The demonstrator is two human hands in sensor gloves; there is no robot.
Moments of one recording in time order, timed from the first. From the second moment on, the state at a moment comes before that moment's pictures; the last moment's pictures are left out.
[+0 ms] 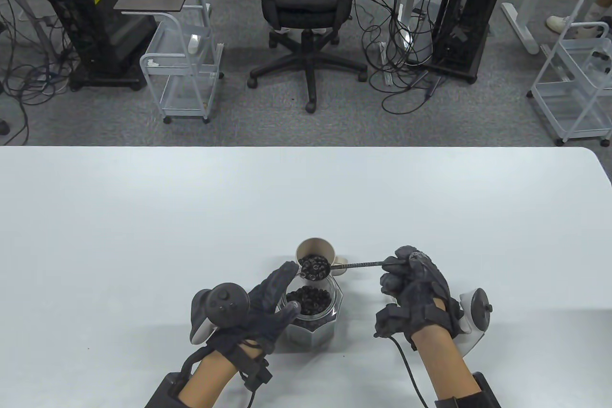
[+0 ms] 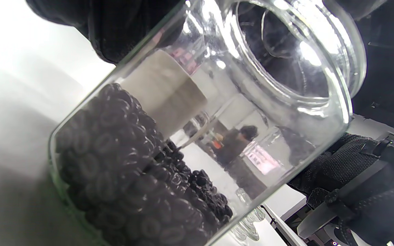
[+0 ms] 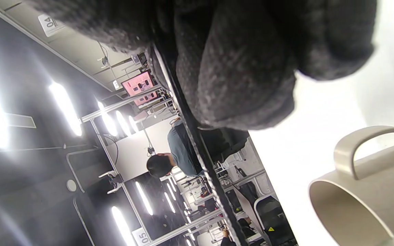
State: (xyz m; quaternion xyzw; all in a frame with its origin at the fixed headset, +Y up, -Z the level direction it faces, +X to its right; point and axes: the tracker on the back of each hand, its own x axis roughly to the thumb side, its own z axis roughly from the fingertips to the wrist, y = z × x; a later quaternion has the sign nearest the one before) left_hand -0.159 -0.746 -0.285 -0.06 -0.25 0.40 0.88; right_hand 0.200 -0.755 -0.288 -0.16 -0.05 0.50 0.85
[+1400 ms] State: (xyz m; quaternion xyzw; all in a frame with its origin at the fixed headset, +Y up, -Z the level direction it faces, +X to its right) left_hand -0.159 -0.746 -0.285 -0.06 -0.25 0.40 0.88; right_hand 0.158 -0.699 -0.284 0.20 -0.22 0.82 0.49
